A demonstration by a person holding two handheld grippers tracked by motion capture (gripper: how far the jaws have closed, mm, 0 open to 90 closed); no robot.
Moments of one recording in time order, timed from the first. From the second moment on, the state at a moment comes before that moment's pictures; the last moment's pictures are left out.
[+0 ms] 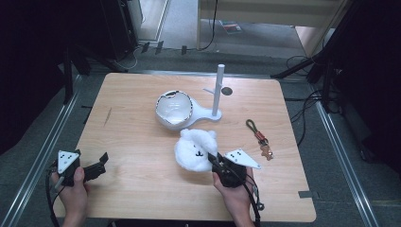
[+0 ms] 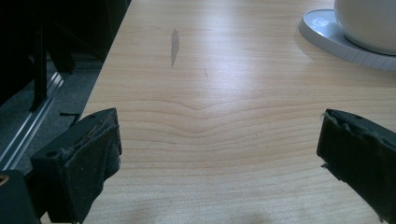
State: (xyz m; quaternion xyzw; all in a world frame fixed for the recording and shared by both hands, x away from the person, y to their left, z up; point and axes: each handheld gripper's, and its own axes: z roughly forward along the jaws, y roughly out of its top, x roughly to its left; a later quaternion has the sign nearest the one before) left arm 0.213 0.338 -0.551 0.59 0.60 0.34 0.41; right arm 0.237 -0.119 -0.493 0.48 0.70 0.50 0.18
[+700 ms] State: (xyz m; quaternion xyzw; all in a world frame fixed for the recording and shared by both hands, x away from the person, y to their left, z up) left arm 0.213 0.338 -0.551 0.59 0.60 0.34 0.41; right arm 0.263 -0.117 -0.463 0.50 0.68 0.50 0.22
